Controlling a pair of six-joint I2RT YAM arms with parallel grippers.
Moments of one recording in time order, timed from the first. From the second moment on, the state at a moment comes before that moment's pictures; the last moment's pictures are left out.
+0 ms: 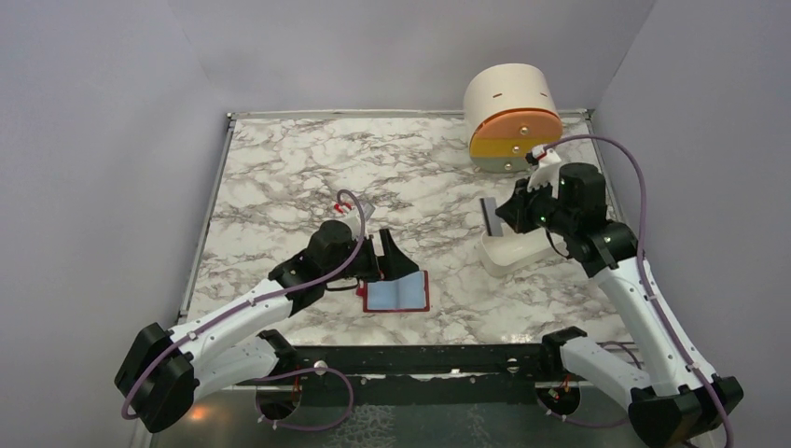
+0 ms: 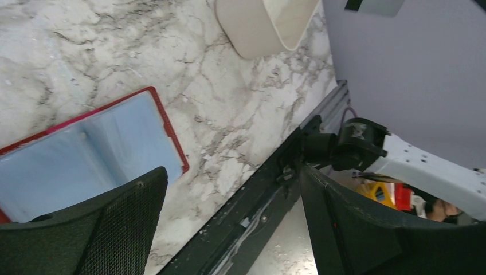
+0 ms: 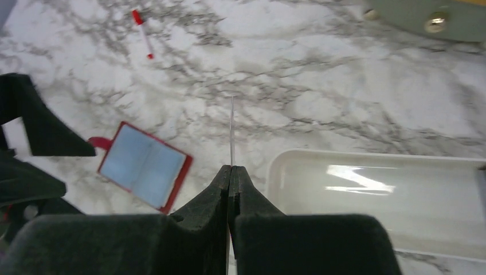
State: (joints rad) left arm -0.75 0.99 0.56 -0.05 0.28 -0.84; right arm 0.25 0.97 1.04 -0.62 -0.24 0.06
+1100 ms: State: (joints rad) left arm -0.75 1.03 0.48 0.49 0.41 -1.18; right arm 0.37 0.74 0.42 0.33 -0.70 1.00
